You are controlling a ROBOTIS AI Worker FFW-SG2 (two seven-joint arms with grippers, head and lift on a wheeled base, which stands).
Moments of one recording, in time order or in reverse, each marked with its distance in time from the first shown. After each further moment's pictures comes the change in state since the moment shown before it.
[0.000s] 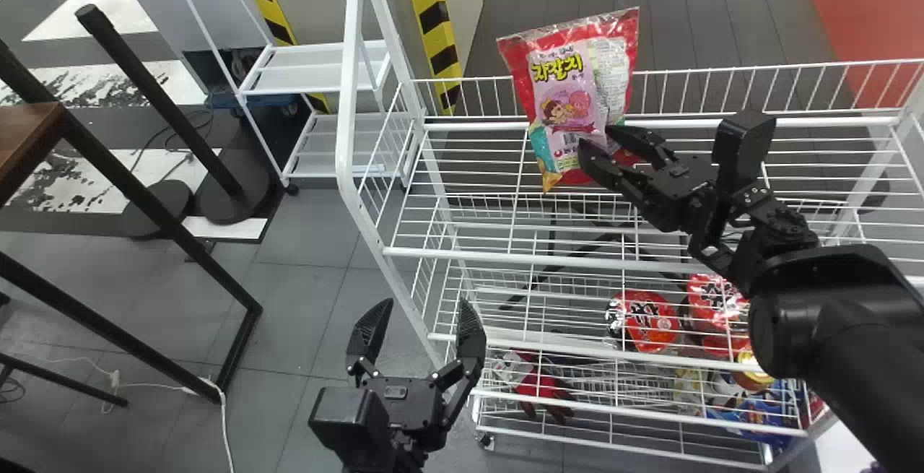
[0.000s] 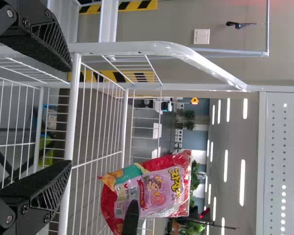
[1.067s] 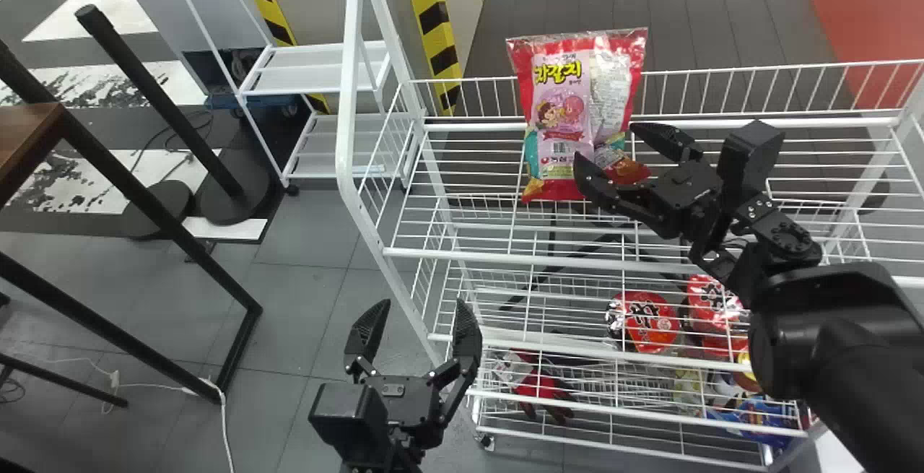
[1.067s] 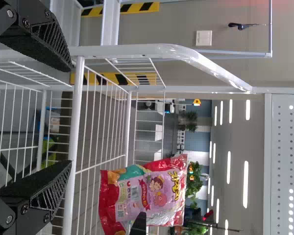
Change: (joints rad) left arm -0.017 0.001 0.009 0.023 0.008 0.008 -0.001; right arm 0.050 0.000 -0.010 -0.032 0.023 -0.124 0.015
